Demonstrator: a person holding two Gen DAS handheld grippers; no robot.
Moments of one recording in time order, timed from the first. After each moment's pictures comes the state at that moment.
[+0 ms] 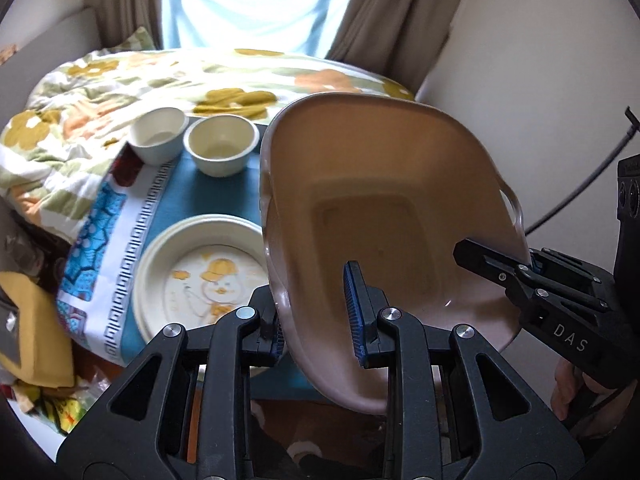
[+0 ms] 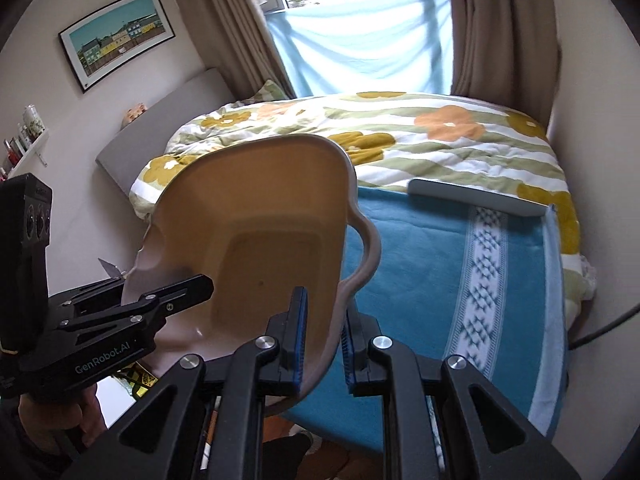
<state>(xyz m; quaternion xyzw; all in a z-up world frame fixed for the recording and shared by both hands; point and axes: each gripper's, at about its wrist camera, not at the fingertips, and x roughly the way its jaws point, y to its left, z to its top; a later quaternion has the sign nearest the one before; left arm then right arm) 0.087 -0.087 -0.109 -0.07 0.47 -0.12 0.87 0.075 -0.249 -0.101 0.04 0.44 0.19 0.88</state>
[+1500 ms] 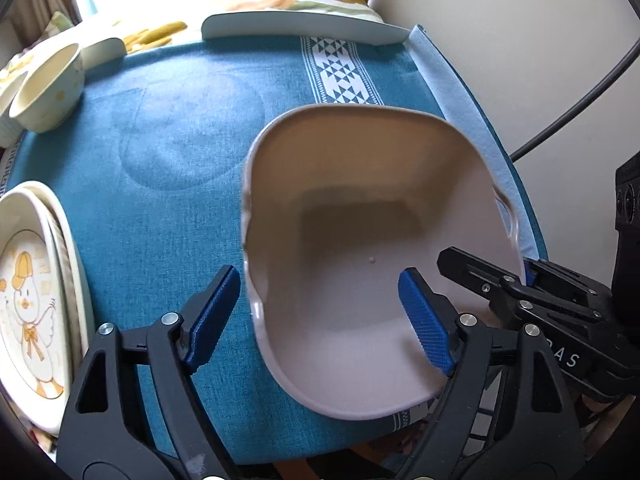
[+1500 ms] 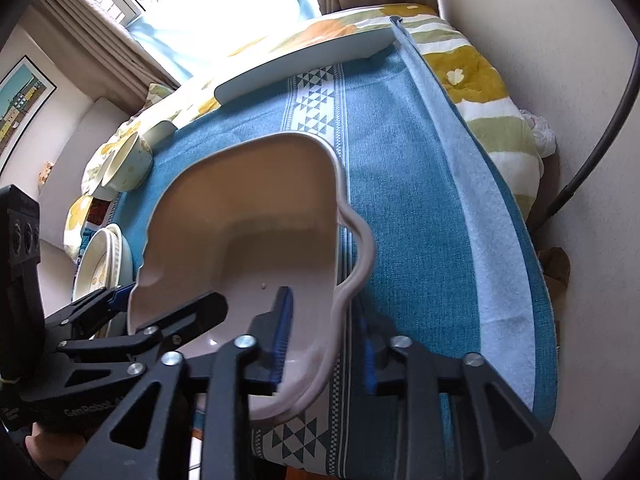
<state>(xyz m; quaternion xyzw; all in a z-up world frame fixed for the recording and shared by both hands) 0.147 -0.245 -0.266 0.00 0.56 -0.18 0.81 0.084 -0.398 -0.251 0.17 0.53 0.05 0.83</state>
